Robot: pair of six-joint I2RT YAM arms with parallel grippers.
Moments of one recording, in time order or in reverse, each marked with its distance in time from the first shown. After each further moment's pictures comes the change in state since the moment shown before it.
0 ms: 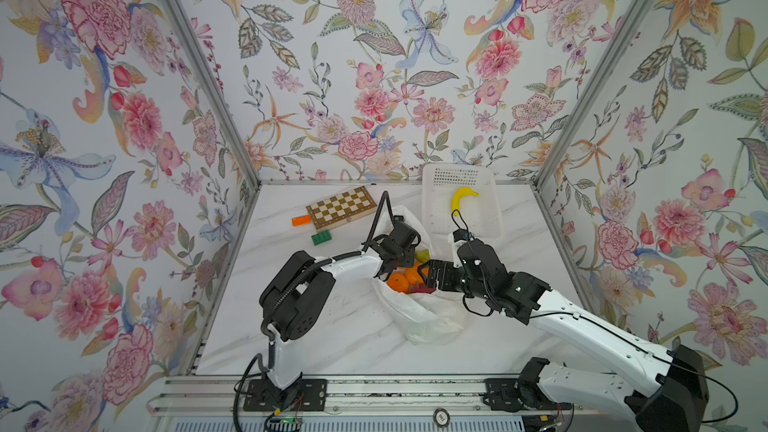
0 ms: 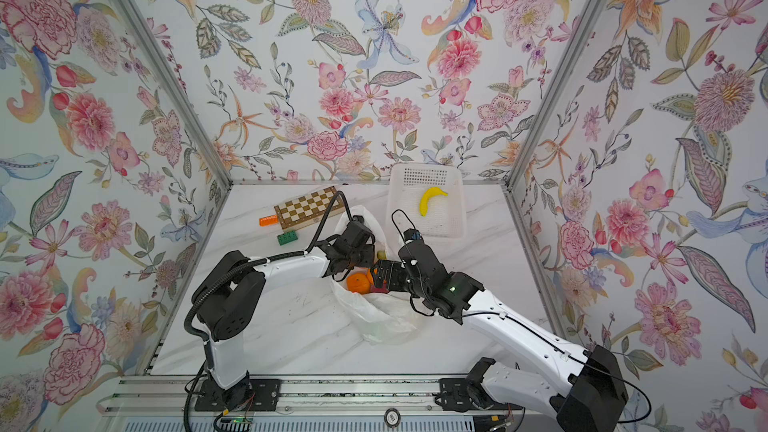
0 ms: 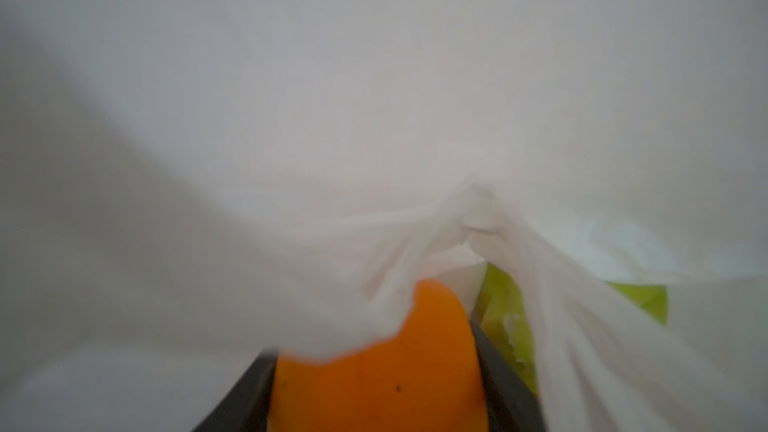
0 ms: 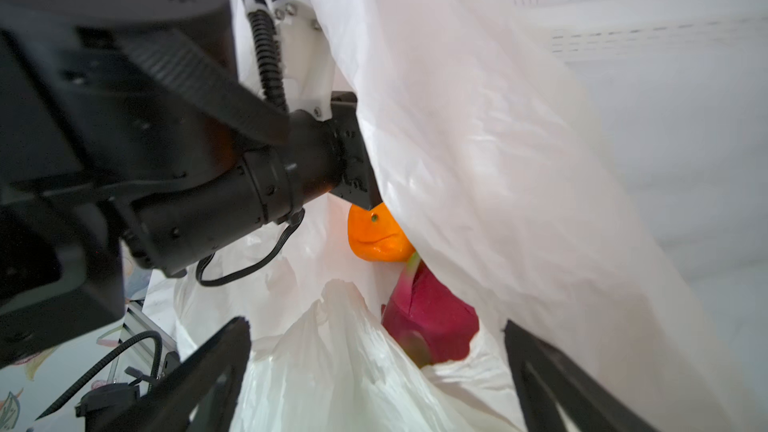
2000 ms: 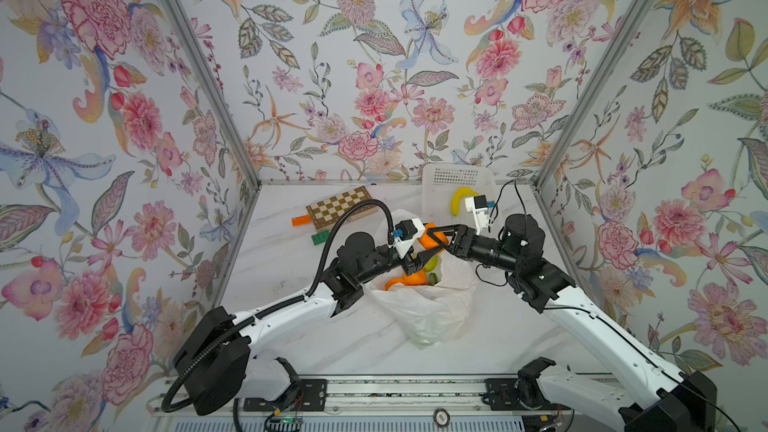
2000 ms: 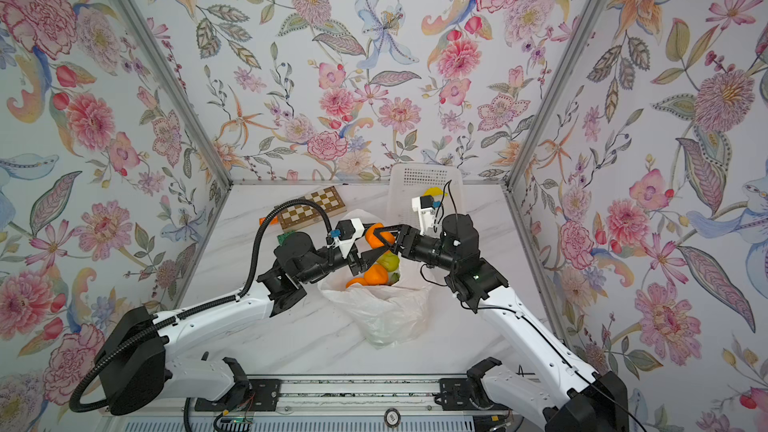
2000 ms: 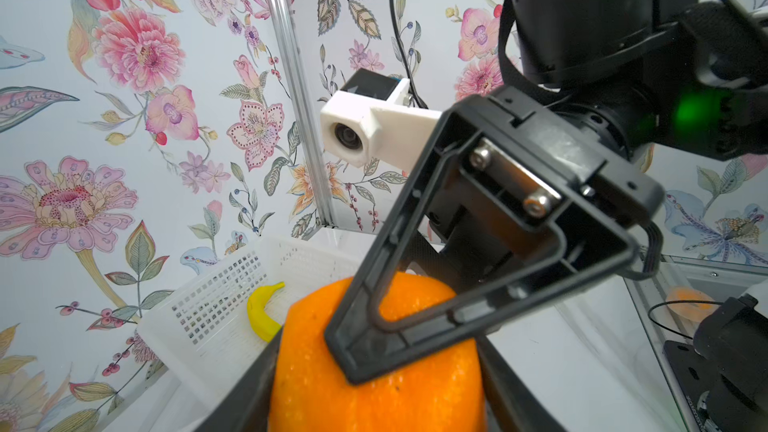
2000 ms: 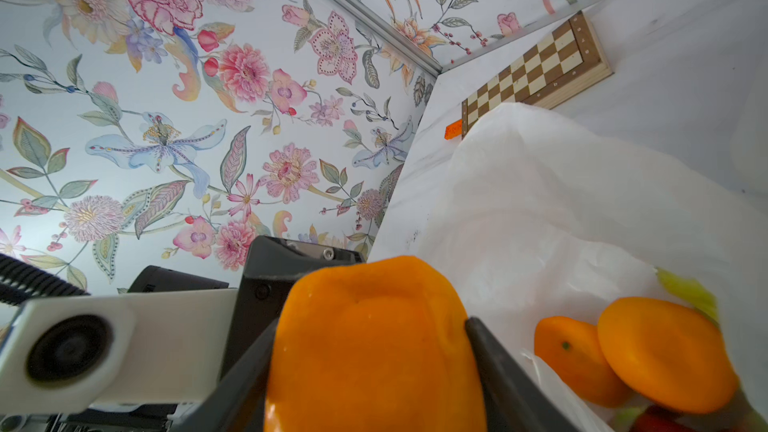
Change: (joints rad) left arm -0.074 -0.544 -0.395 0.817 0.518 0.636; right arm -0.286 -0.051 0.021 0.426 -0.600 0.143
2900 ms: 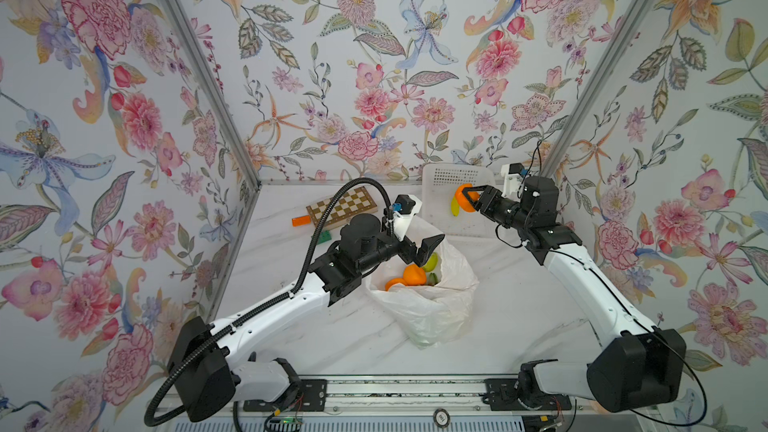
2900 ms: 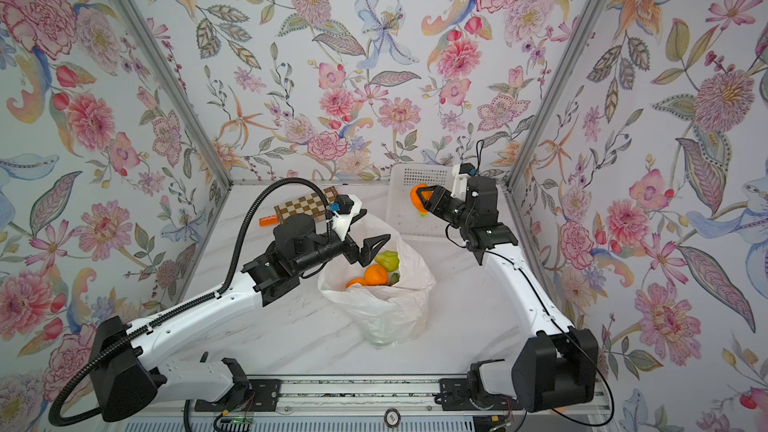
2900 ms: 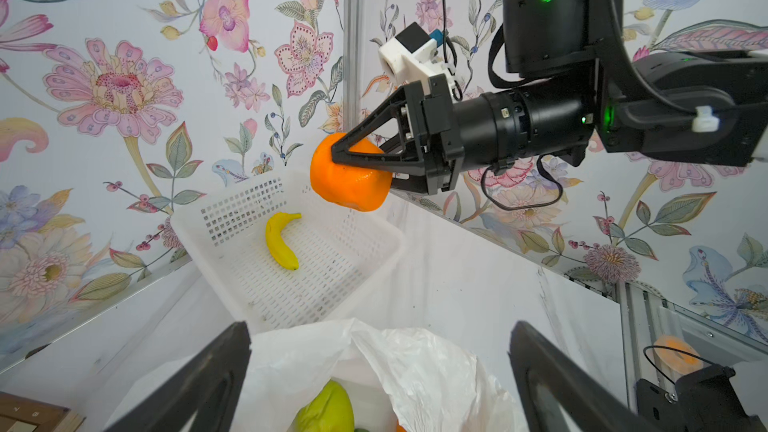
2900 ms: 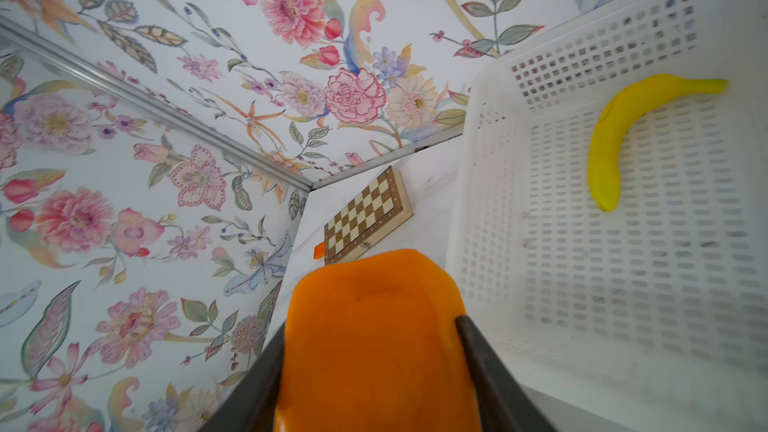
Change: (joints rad) left arm 0.000 -0.040 0.241 -0.490 -0.178 -0.193; right arm -0.323 0.311 0.308 -0.169 0.172 -0.244
